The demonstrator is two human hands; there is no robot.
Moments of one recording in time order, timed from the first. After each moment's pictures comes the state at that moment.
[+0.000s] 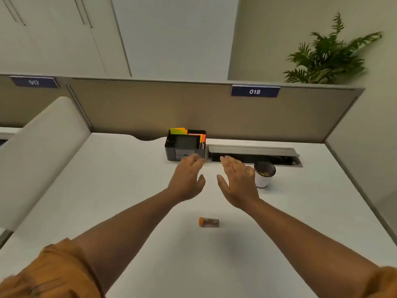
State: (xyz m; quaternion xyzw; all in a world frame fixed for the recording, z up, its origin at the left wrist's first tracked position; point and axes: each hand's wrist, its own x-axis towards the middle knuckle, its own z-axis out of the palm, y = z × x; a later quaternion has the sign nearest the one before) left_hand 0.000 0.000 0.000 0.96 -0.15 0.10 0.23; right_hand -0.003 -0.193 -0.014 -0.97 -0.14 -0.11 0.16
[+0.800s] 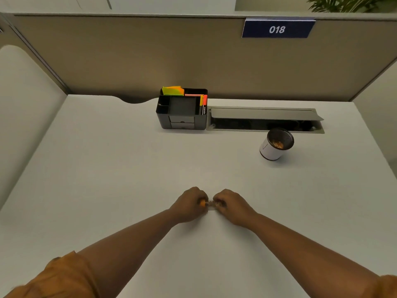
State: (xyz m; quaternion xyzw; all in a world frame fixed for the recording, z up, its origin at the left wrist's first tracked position) left_hand -0.025 0.003 -0.161 0.91 -0.11 -0.24 0.32; right_hand -0.025 -0.200 -0.161 -0.91 -0.15 0.24 0.29
